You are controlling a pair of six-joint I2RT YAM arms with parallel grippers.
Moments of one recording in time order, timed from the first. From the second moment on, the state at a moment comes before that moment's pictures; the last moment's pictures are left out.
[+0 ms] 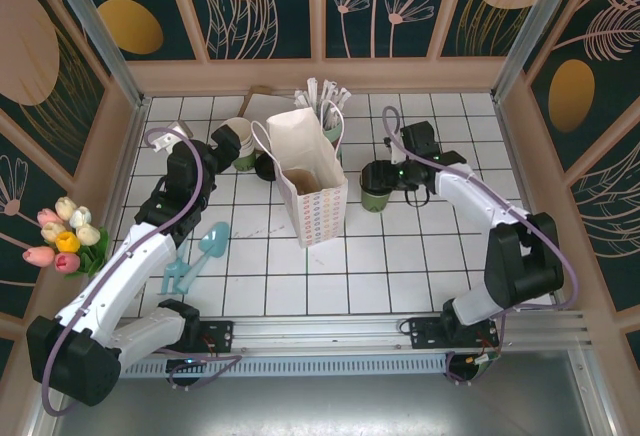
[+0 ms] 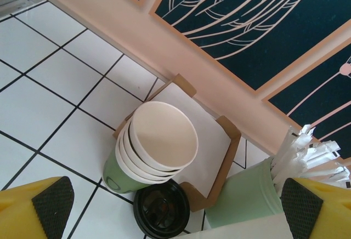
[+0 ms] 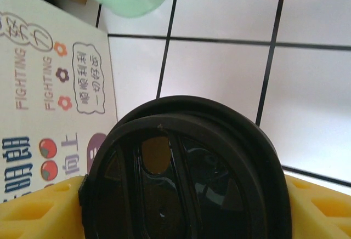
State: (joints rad) left arm -0.38 1.04 0.87 -0.20 -0.39 -0.80; right arm 0.34 1.50 1.06 -0.54 -0.30 0.27
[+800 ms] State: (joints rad) left arm -0.38 1.04 0.87 -0.18 -0.37 -0.81; right arm 0.40 1.33 0.89 -0.53 -0.23 0.30
